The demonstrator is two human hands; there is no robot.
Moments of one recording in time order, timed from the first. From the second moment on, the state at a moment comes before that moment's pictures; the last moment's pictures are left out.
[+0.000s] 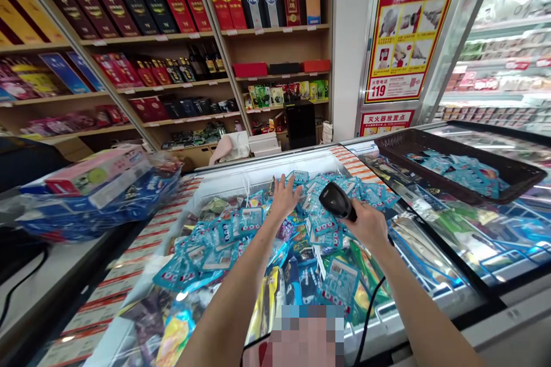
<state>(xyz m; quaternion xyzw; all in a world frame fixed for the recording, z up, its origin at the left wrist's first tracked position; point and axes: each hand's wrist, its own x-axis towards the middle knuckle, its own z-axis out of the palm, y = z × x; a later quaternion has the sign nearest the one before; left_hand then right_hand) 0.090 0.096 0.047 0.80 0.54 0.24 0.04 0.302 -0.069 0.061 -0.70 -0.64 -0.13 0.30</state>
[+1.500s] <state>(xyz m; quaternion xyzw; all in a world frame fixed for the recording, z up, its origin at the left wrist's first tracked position) 0.115 -0.091 0.058 0.94 0.35 0.00 0.04 0.301 -0.131 0.083 -0.70 -0.64 -0.14 0.28</state>
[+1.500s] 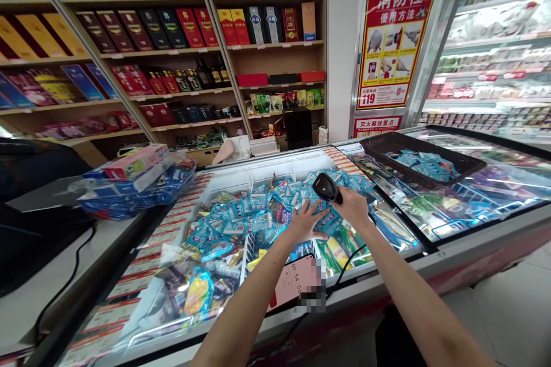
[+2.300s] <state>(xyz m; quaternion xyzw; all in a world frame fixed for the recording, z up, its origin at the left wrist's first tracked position) 0.088 -0.053 0.046 0.88 0.44 0.17 0.03 0.276 -0.134 0.073 -0.70 -0.66 -0.14 0.25</state>
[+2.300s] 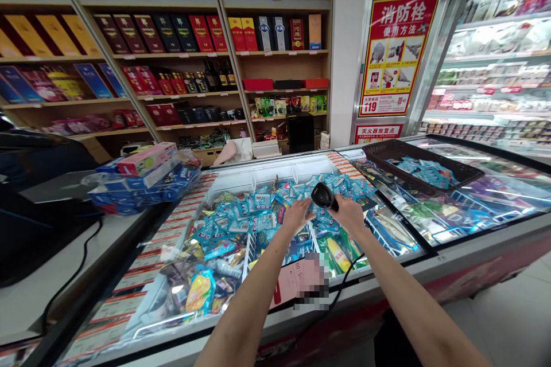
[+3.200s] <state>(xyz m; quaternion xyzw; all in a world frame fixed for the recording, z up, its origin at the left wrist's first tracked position) 0.007 -0.042 0.031 0.62 0.52 0.50 0.31 0.260 -0.102 0.067 -0.56 -0.78 -0.15 0.23</state>
